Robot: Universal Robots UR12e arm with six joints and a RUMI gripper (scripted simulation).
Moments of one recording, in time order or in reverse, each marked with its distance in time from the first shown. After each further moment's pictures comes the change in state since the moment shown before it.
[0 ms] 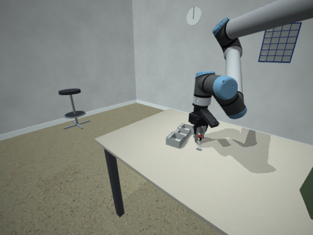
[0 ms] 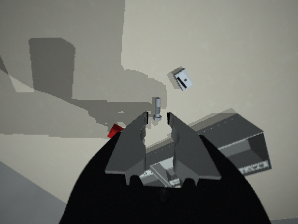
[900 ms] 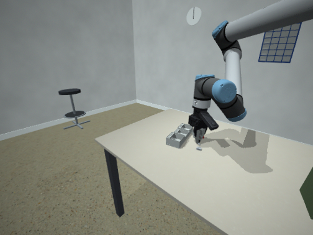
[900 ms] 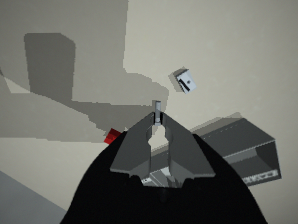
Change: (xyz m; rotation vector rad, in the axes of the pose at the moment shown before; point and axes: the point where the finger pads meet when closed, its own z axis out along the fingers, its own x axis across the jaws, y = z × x) arm 0.000 0.000 0.014 0.000 0.000 0.000
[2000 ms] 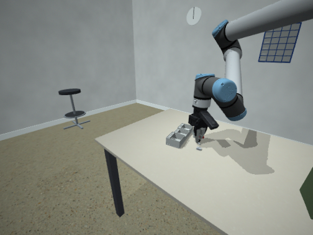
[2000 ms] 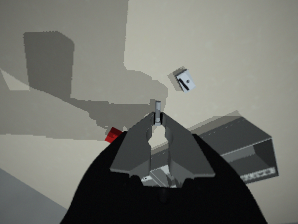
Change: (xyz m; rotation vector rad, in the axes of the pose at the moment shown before) arm 0.000 0.000 -0.004 0.000 0.000 0.000
